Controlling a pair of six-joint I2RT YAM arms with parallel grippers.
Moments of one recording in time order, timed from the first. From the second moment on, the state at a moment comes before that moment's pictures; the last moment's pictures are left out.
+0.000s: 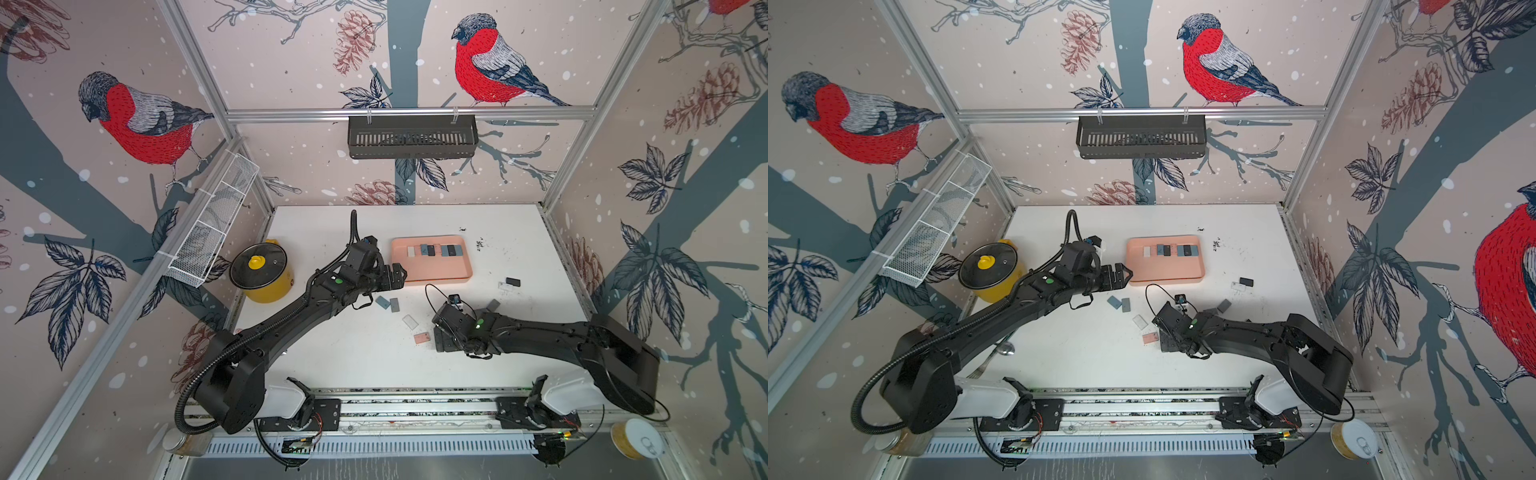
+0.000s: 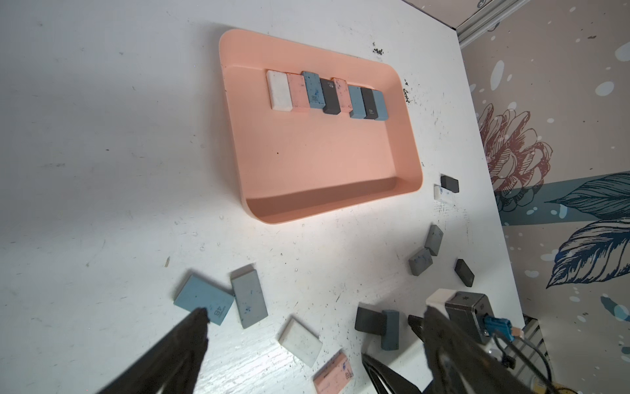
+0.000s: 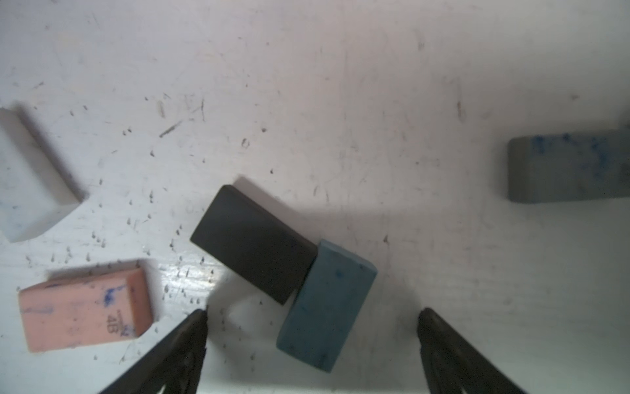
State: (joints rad) left arm -0.58 1.36 0.95 -0.31 0.16 -0.64; right arm 0.98 1.44 0.65 -0.47 0.26 0.80
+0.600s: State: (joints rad) left arm -0.58 1.37 0.95 -0.30 0.16 -0.65; right arm 0.85 1.41 0.63 -0.46 0.26 0.76
